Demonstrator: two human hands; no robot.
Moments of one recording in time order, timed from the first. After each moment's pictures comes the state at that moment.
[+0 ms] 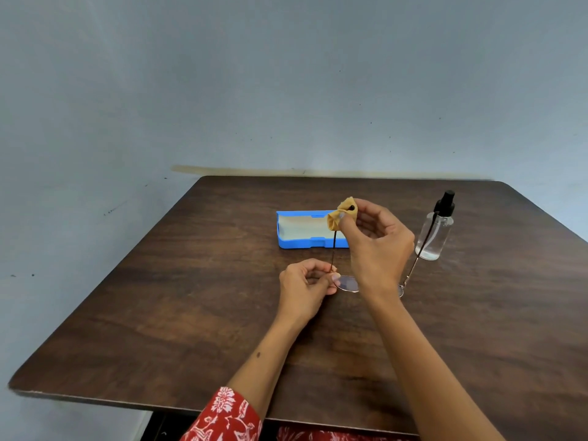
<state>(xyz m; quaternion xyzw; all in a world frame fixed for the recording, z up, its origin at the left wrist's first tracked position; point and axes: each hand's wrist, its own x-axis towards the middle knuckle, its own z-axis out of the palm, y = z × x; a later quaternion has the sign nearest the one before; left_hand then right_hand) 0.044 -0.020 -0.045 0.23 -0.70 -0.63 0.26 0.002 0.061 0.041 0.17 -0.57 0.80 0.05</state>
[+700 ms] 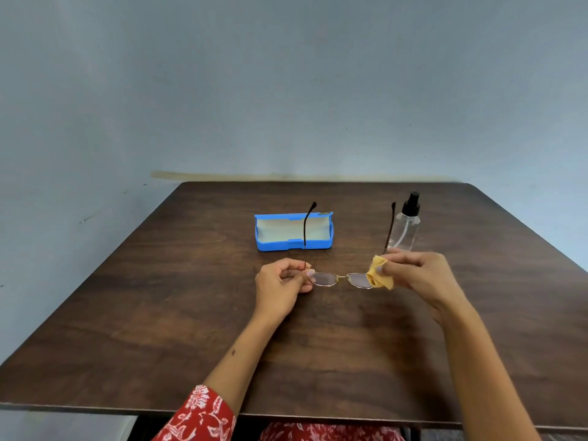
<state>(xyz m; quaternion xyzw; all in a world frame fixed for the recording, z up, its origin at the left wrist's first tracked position) 0.043 -0.017 -0.042 0.24 -0.67 -0.65 0.28 -0.064 0.172 0.010 0.16 -0.77 0.61 -0.14</state>
